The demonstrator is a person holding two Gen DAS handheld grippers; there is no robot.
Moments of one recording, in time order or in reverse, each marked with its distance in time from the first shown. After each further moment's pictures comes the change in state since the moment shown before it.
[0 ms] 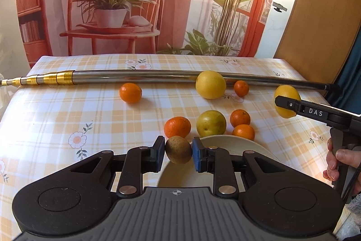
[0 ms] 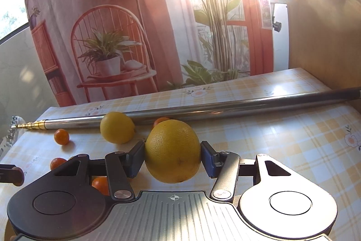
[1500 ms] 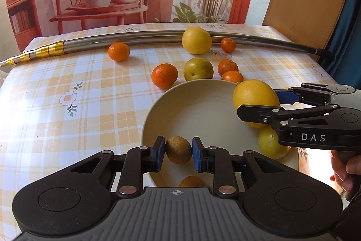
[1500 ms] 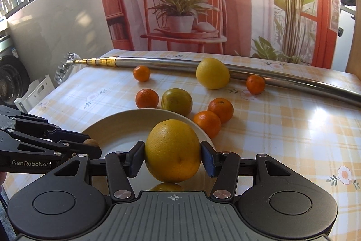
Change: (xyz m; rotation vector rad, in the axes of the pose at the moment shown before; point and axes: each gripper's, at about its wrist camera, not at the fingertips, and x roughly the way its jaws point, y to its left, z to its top) left arm -0.006 -0.012 -0.051 0.067 0.093 -0.023; right arm -0.031 0.096 -0.048 -0.239 0.191 0.204
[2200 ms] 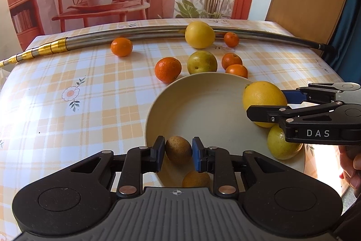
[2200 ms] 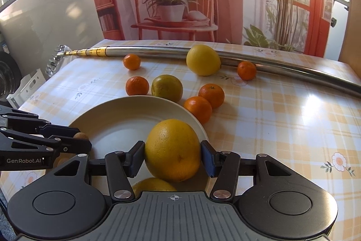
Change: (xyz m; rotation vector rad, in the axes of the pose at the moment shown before) left arm 0.002 -0.002 -0.004 0.004 0.011 0.023; right arm 0.001 -0.003 -0.005 0.023 0.054 -0.048
